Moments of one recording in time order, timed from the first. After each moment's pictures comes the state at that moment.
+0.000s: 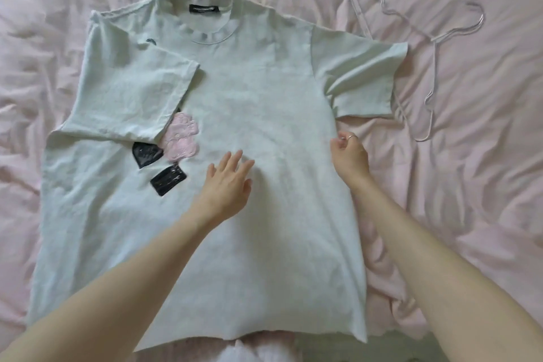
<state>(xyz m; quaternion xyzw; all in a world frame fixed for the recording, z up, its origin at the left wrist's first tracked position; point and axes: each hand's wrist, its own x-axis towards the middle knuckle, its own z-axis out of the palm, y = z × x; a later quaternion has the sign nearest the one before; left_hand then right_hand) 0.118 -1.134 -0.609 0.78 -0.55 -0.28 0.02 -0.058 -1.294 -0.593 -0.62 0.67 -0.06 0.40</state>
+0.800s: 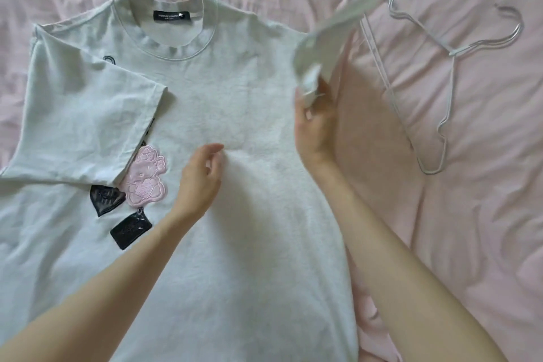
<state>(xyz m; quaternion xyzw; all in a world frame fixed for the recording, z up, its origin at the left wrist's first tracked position) 0.151 -1.223 -0.633 0.84 -0.29 -0.31 0.34 0.038 -1.377 -0.599 -0.68 0.49 -0.40 0.38</state>
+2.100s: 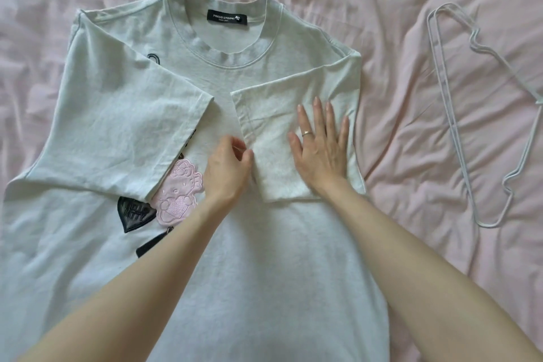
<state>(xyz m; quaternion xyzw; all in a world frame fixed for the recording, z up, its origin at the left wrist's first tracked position) 0.203 -1.258 -0.657 0.89 -0.18 -0.32 0.28 0.084 -1.376 -0.686 -0.90 0.42 0.06 0.11</state>
